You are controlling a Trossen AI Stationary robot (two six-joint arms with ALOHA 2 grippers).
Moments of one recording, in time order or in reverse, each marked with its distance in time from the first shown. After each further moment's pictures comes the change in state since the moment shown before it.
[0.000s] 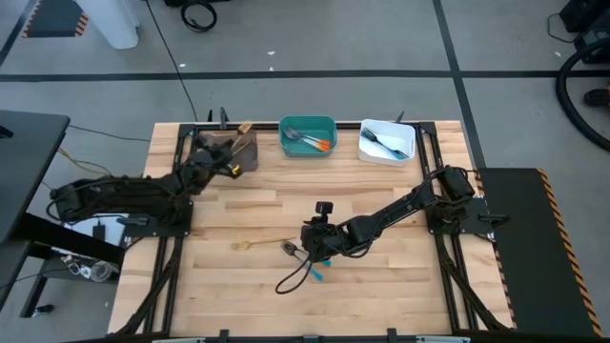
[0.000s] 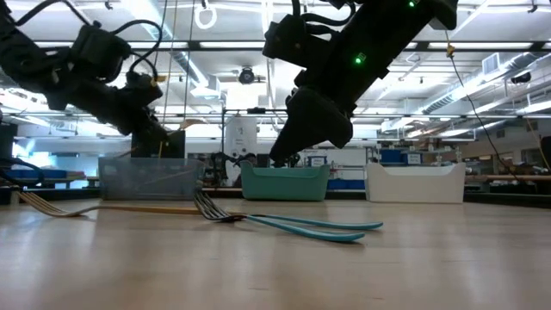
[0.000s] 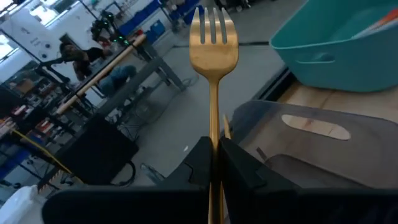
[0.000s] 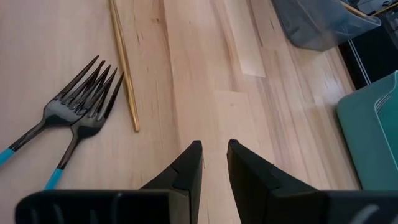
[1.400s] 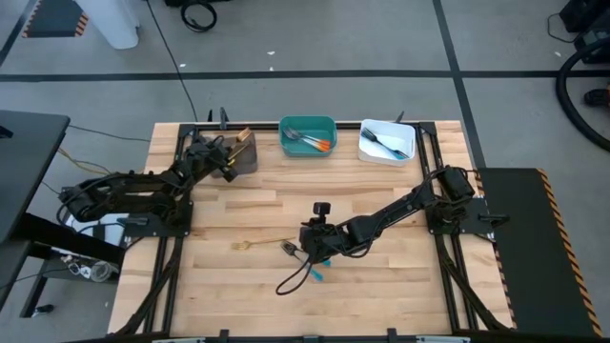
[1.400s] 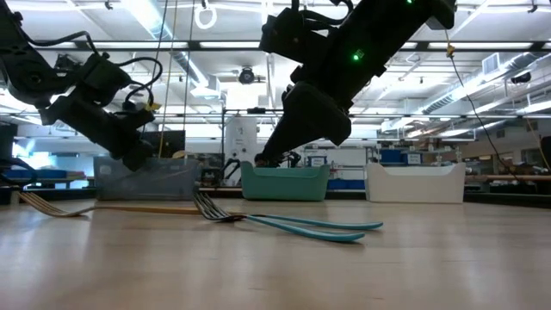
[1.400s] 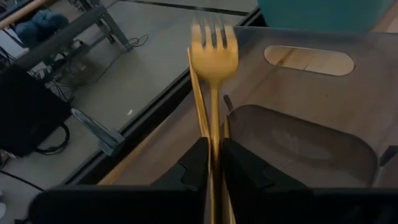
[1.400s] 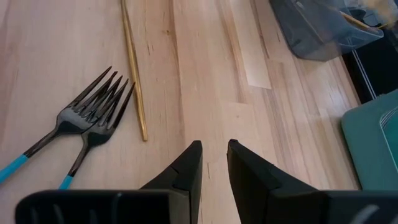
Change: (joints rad) left arm 0.273 0.109 -0.033 -0.053 0.414 -0.134; right arm 0.000 0.000 0.000 0.042 -0.022 -0.052
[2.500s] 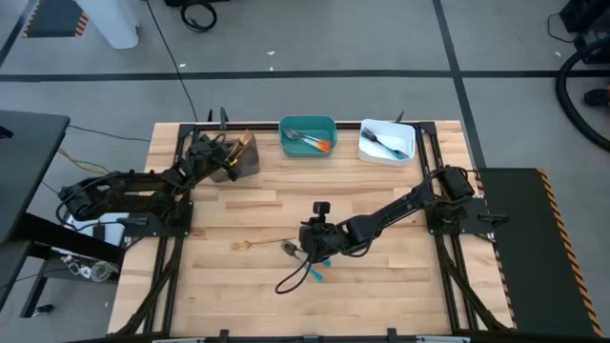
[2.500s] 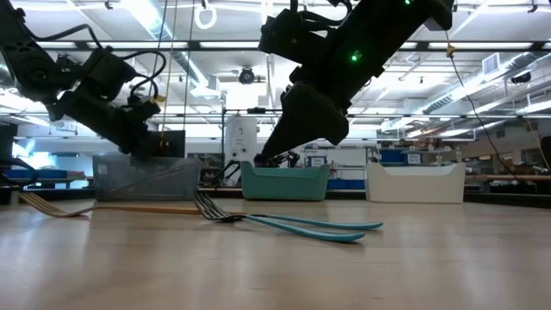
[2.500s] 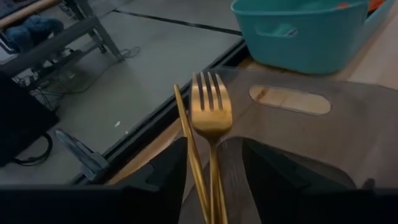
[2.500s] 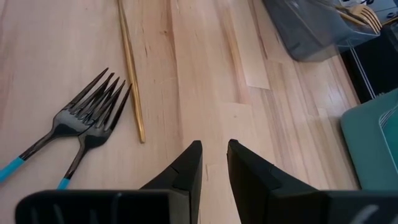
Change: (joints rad) left arm -0.051 -0.002 0.037 0.003 0.005 -0.069; right arm -0.006 0.000 0.000 0.004 0.000 0.000
